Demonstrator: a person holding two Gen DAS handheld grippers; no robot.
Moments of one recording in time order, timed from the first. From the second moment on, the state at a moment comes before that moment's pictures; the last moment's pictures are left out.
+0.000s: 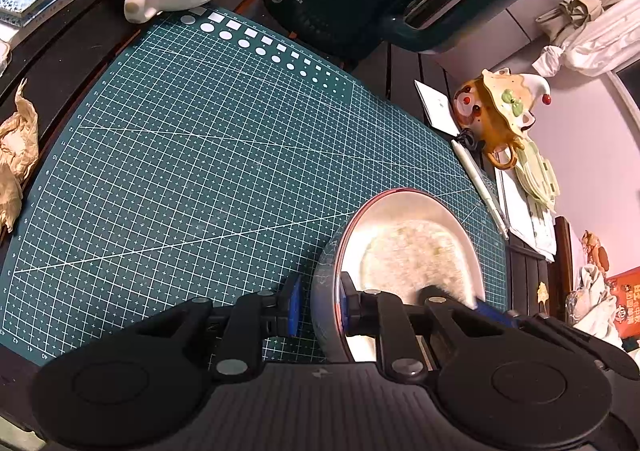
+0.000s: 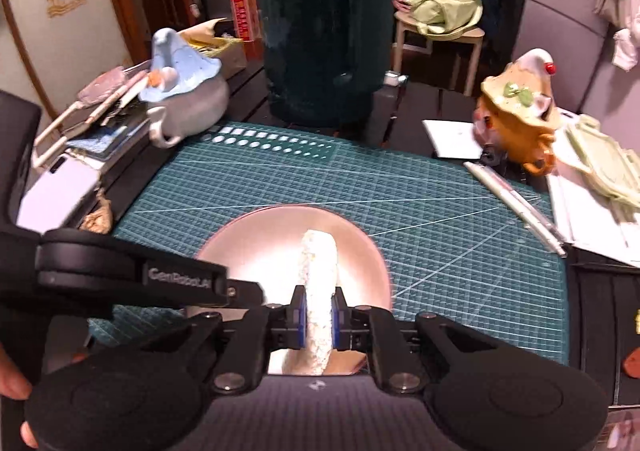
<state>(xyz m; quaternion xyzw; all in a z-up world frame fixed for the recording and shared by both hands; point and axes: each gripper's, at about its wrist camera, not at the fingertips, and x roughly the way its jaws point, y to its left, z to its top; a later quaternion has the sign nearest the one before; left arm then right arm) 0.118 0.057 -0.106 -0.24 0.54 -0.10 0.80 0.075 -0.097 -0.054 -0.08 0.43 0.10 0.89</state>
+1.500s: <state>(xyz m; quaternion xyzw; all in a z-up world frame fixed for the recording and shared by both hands) 0.118 0.057 -0.107 -0.24 0.54 -0.10 0.80 0.086 -0.104 -0.061 -0.03 0.46 0.12 0.88</state>
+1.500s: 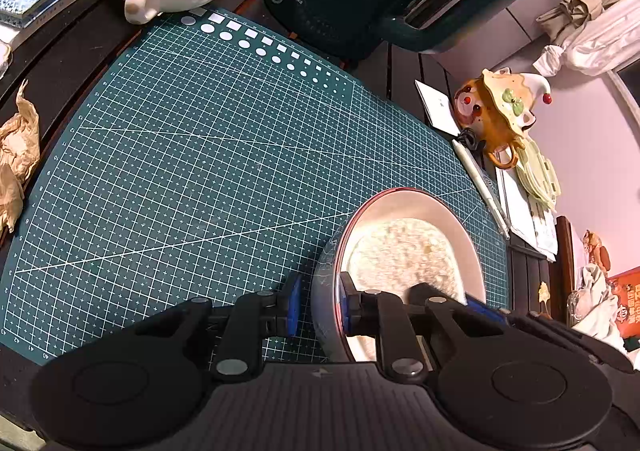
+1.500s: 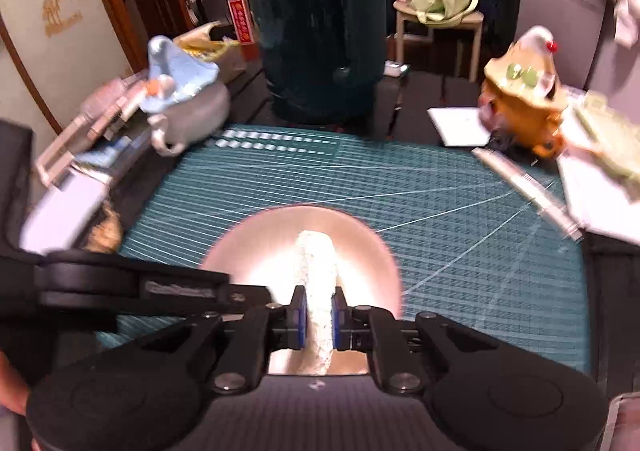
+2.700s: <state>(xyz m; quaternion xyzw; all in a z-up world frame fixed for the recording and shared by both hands) 0.117 0.055 -0.107 -0.23 0.54 -0.10 0.81 0.073 -0.115 -0.020 0.00 0.41 0.15 0.90</state>
